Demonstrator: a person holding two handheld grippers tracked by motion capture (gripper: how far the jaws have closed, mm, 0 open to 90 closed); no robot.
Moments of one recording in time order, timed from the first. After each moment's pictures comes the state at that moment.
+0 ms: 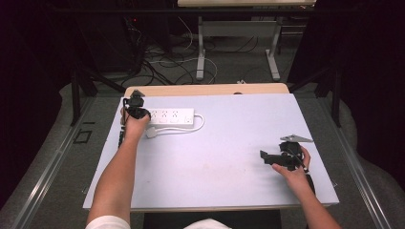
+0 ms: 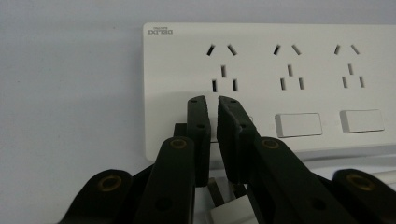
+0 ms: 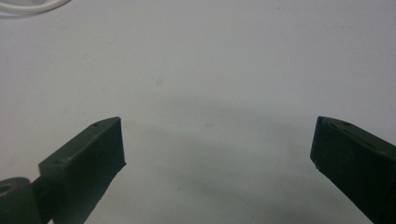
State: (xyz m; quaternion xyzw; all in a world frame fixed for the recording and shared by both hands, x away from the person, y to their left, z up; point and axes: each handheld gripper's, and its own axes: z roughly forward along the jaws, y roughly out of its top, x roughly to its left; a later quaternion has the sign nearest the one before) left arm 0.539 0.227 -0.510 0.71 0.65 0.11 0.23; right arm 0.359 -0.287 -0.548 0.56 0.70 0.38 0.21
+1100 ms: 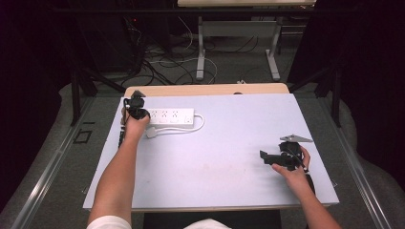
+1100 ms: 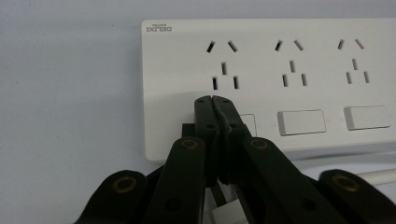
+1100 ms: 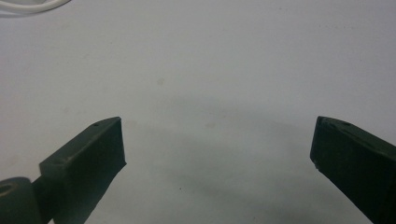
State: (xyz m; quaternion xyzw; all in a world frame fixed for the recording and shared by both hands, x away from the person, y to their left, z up) left arm 0.540 0.227 -0.511 0.72 0.65 0.11 0.22; right arm 0.360 -0.287 -0.548 0.56 0.71 0.38 0.21
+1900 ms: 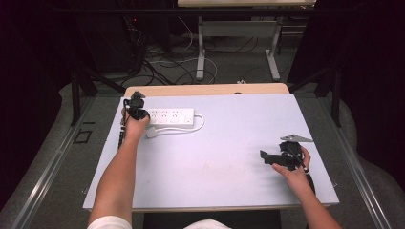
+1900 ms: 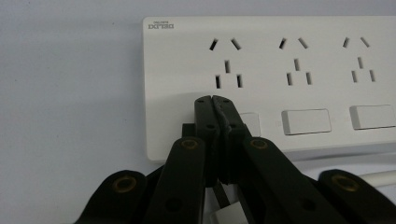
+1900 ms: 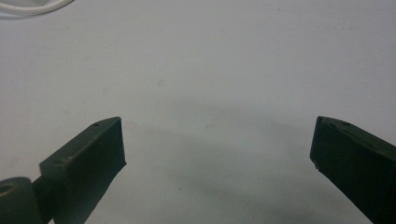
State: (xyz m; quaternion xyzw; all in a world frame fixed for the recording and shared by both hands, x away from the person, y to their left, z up) left arm 0.539 0.228 -0.514 0.72 0.65 0.11 0.22; right arm 0.359 -0.287 -0.547 0.56 0.70 0.39 0.21
